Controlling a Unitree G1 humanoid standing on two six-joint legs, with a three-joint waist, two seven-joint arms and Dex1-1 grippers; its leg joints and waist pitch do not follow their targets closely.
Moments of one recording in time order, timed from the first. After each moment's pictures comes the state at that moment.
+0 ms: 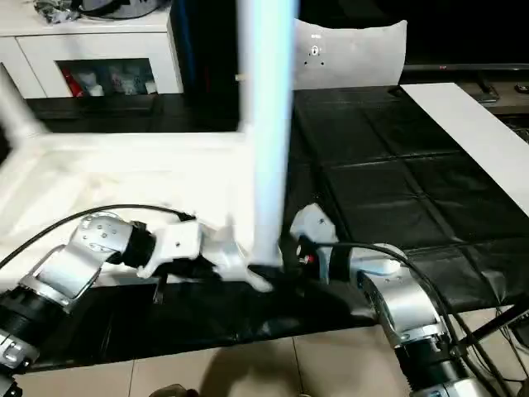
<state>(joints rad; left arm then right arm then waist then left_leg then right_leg) -0.54 0.51 -0.45 0.32 0.06 0.04 -1.30 -0.32 -0.43 0.23 0.17 0.18 0.18 1.07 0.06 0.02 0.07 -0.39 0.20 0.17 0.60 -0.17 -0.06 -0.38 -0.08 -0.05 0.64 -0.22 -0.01</state>
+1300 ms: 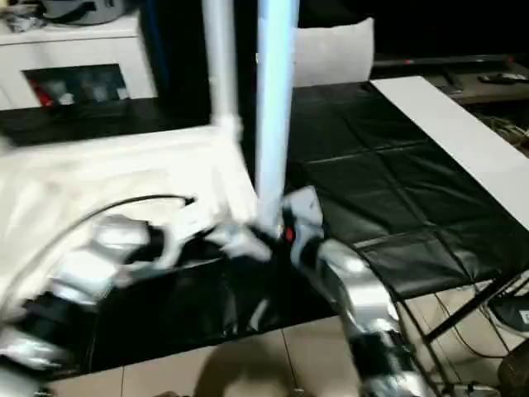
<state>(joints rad) -0.53 0.24 -0.30 0.27 0.11 0.52 -0.85 -0.41 -0.03 0.03 0.33 0.11 0.34 0.39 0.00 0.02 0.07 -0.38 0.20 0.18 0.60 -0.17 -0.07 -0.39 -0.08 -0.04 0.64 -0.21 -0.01</state>
